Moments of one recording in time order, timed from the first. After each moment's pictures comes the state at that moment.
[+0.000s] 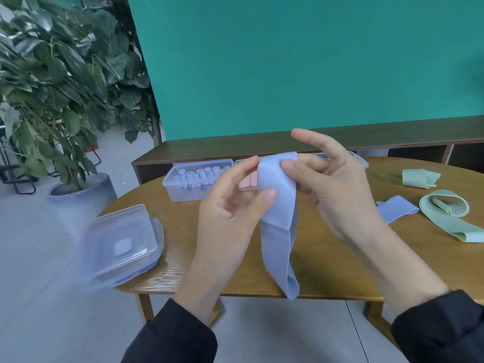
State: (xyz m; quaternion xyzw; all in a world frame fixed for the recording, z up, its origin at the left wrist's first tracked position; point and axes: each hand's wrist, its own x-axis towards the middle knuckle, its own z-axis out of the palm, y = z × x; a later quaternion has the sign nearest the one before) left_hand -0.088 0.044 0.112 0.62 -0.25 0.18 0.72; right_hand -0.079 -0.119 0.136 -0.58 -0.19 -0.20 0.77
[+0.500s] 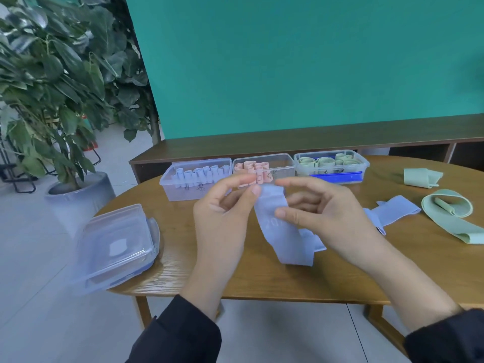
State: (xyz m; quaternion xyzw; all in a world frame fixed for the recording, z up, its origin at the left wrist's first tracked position) left_hand -0.068 0.034 0.102 0.63 -0.14 0.22 0.73; right_hand -0.085 -0.134 0.104 -0.73 -0.18 -0.14 0.64
